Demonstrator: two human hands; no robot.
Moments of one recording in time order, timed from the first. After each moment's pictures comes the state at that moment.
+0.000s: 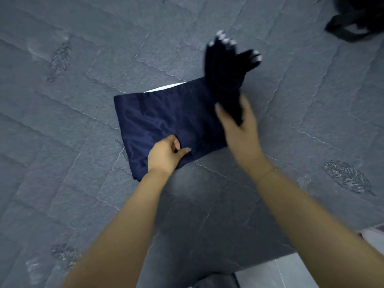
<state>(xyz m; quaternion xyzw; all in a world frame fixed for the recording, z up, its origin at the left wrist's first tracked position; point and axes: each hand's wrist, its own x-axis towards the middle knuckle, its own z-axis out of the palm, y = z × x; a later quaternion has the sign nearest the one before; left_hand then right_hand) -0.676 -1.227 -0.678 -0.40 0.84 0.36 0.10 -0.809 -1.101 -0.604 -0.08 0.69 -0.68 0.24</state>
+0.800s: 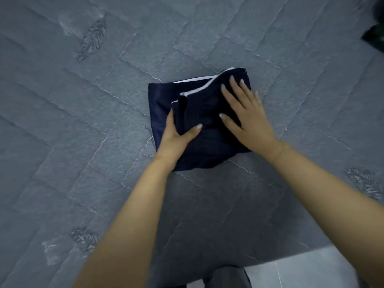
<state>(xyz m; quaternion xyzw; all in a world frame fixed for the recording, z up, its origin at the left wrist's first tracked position) -0.644 -1.274 -0.648 -0.44 0.54 0.71 -0.06 -0.804 -1.139 -0.638 -0.48 0.84 -0.21 0.16</state>
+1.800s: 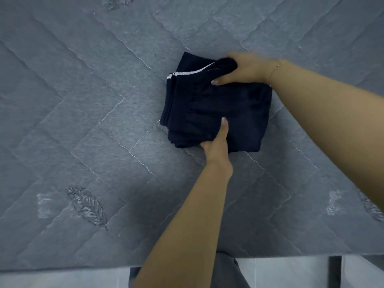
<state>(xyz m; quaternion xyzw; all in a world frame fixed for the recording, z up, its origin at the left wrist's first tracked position) -0.657 -1.187 -0.647 -0.64 0.05 0.75 -0.14 -0.847 -1.278 -0.642 -0.43 0.77 -0.04 0.47</state>
